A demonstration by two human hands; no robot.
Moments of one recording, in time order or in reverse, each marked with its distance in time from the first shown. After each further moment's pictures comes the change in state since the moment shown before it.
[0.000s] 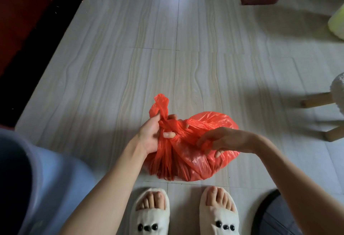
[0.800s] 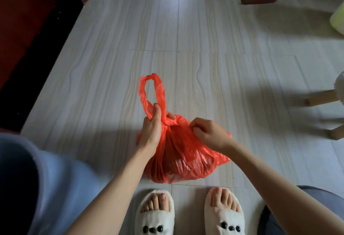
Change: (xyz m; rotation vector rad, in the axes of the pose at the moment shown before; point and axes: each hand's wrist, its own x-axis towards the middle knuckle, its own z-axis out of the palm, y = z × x) left_hand -0.007 -0.007 -0.002 0.676 0.476 0.654; right_hand 0.034 -0.022 0.036 -0.231 0.572 -0.278
